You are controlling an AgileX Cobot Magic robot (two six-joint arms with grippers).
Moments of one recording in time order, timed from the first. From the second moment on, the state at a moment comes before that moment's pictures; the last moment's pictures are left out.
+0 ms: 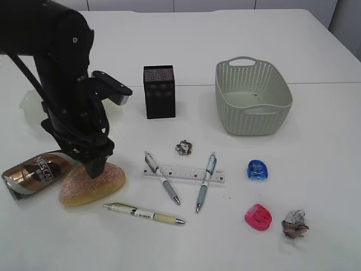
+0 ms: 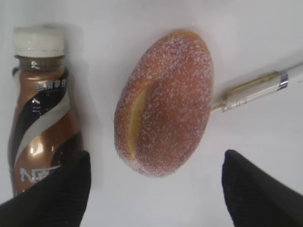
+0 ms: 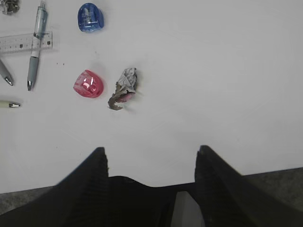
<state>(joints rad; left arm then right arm) -0.52 1.94 -1.41 0.14 1.11 0.09 0.07 0.82 -0.81 0.07 1.17 0.28</state>
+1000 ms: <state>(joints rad) -0.52 2.11 -1.41 0.19 1.01 0.09 0.07 0.82 -0.81 0.07 1.18 0.28</state>
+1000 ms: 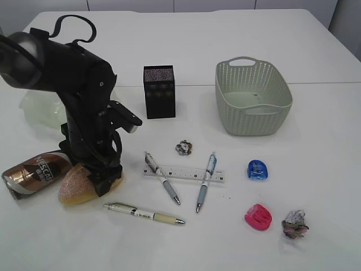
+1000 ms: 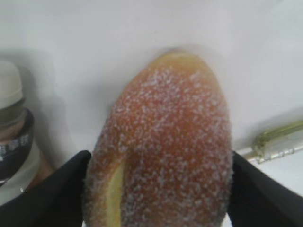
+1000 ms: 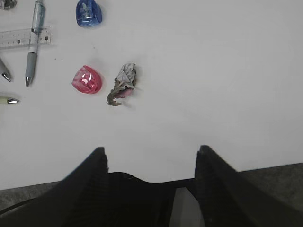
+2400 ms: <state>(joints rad) -0.52 2.12 -1.69 -0.07 1.21 -0.04 0.07 0.82 -0.81 0.07 1.19 0.28</state>
